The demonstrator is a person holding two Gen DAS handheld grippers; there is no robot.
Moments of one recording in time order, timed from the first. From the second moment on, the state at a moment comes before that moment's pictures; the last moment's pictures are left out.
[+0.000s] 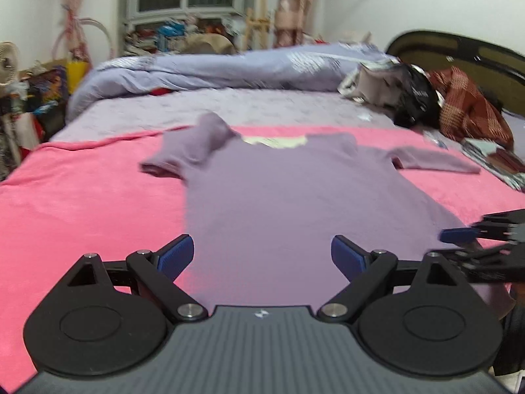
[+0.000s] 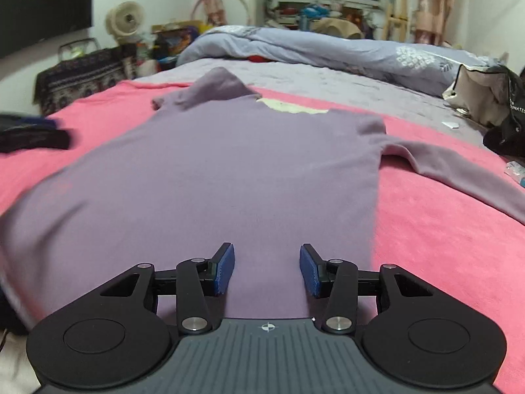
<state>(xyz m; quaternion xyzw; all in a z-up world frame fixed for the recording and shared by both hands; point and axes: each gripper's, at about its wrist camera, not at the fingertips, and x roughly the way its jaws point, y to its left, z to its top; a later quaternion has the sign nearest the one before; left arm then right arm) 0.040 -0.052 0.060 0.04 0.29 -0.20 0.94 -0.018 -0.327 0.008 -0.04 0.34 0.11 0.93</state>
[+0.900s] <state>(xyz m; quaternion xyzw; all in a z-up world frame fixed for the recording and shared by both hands) 0.196 -0.275 -0.025 0.12 0.34 -0.29 0.89 0.081 -0.675 -0.008 0.38 0.20 -0.31 0.85</state>
